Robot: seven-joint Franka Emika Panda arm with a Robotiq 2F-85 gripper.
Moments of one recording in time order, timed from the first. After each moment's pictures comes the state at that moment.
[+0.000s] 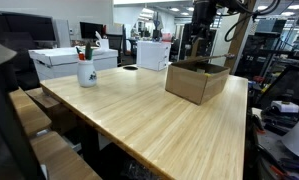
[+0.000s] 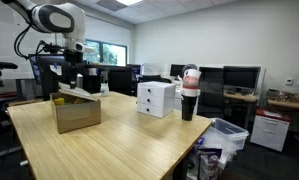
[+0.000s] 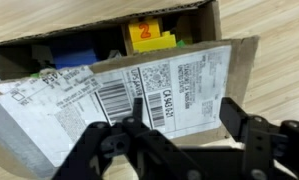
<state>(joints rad) 0.07 -0.31 0.03 -2.41 0.16 2.08 0.48</state>
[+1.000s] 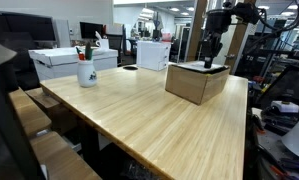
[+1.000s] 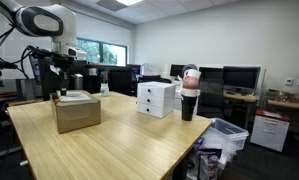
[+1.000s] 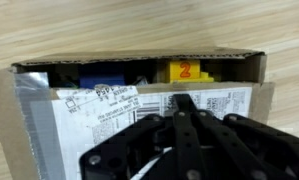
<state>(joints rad) 0.05 -0.43 0.03 -2.58 0.16 2.11 0.28</state>
